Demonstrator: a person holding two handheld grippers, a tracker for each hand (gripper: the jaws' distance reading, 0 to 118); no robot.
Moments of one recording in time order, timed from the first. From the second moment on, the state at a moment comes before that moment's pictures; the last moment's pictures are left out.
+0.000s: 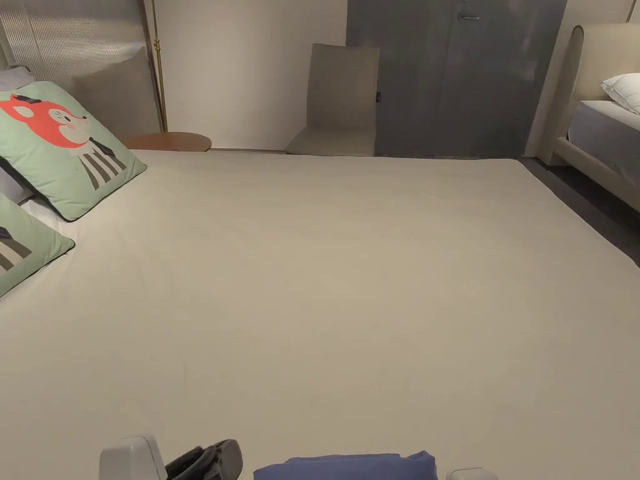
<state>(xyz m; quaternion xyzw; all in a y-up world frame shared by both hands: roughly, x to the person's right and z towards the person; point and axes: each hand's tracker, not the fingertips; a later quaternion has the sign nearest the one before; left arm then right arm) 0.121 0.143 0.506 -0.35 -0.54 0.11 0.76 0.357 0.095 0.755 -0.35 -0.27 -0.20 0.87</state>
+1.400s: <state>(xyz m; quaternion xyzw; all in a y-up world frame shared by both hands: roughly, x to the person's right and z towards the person) 0.009 0.099 0.296 -0.55 -0.53 0.21 0.61 0.359 0.181 0.680 -0.27 -0.22 -0.17 0.92</state>
